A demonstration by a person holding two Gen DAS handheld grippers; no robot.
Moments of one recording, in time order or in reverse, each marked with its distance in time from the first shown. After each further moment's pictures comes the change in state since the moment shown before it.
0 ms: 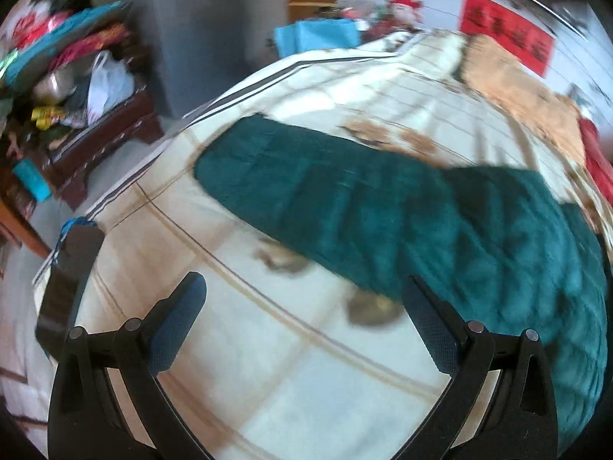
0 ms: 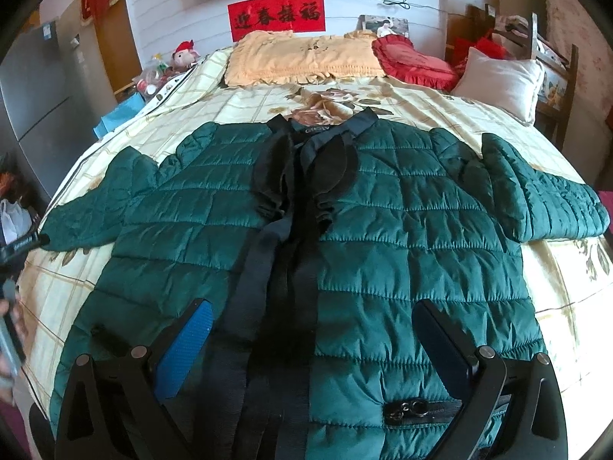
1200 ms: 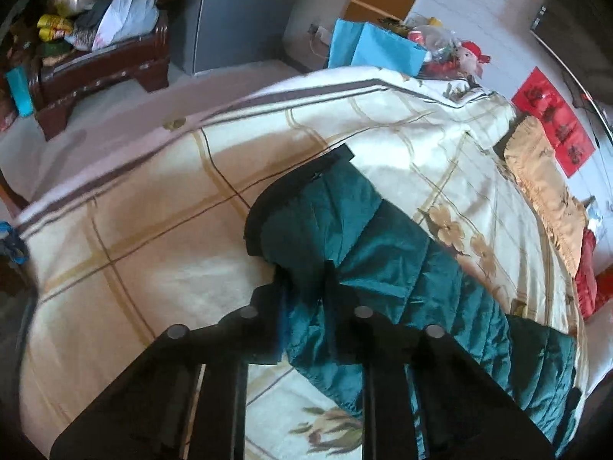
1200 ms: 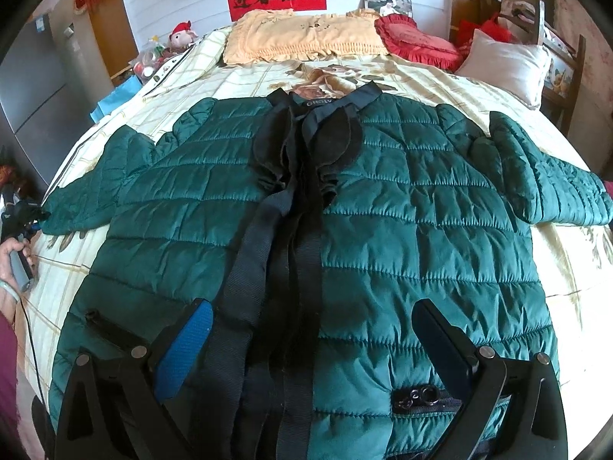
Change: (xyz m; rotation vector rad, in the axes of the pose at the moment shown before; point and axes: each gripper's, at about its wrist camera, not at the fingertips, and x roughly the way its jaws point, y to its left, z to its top) left arm 0.084 0.072 0.074 -0.284 0.017 -0.129; right arm 0.011 -0.003 -0.007 0.004 0.115 0.003
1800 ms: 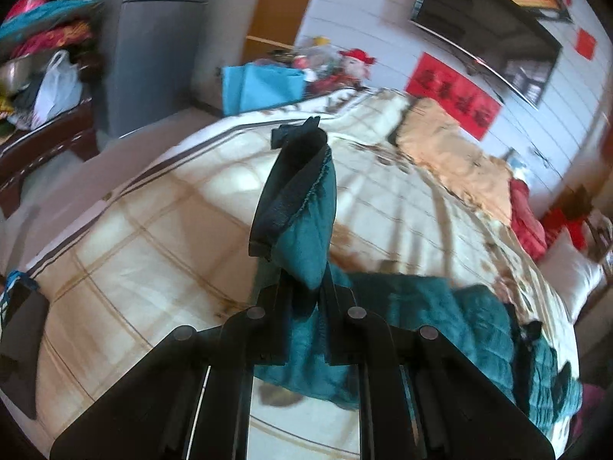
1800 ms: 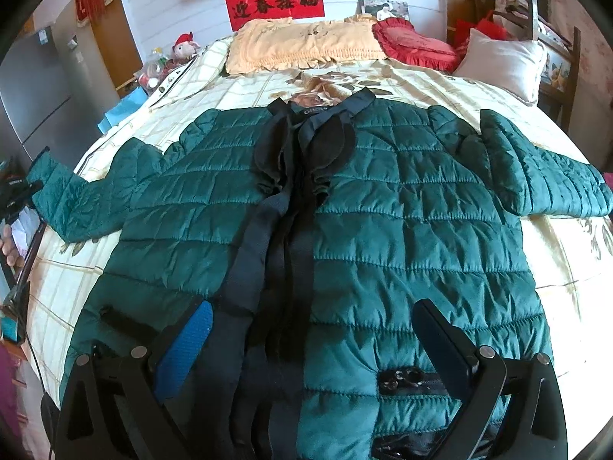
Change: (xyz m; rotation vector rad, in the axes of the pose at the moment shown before) left arm -0.130 -0.095 -0.041 0.252 -0.101 -0.238; right arm -0.021 -0.013 -0.008 0.019 -0.032 0.034
